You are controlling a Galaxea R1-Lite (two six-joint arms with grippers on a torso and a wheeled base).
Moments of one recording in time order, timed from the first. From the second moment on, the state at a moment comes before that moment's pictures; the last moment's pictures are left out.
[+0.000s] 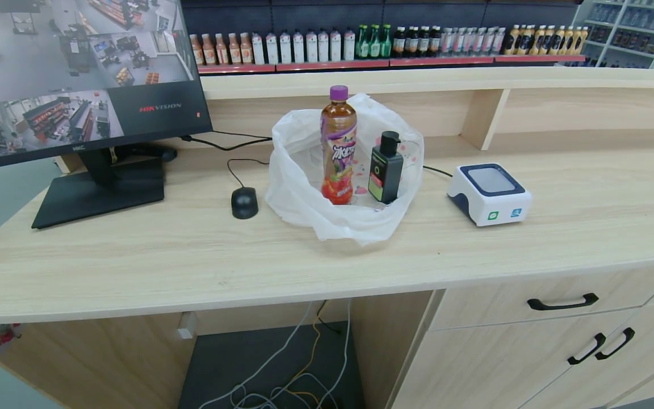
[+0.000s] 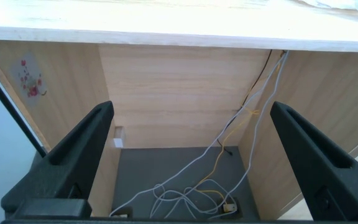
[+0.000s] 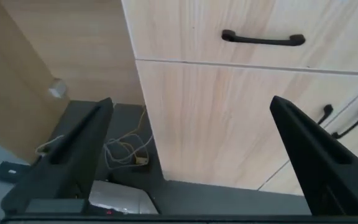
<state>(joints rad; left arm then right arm) 0.00 0.00 0.00 0.00 0.00 0.00 0.20 0.11 0.00 0.00 -0.04 -0.02</state>
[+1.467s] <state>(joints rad) 0.00 0.00 0.00 0.00 0.00 0.00 0.00 0.00 0.00 0.00 -0.04 0.02</state>
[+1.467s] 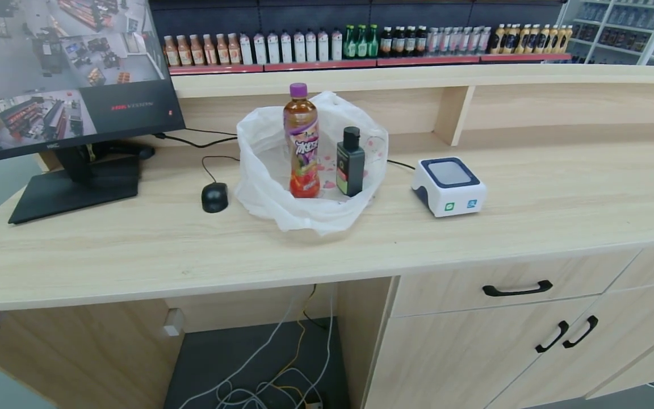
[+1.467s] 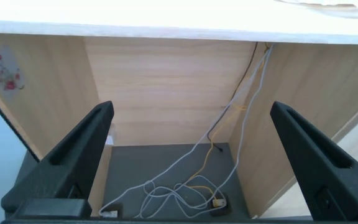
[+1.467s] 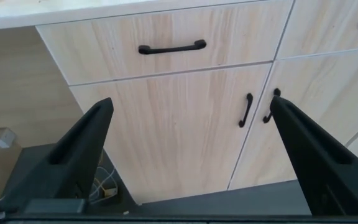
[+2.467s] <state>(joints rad) 0.00 0.00 0.00 0.00 0.00 0.00 0.00 0.00 0.00 0.00 -0.04 0.02</state>
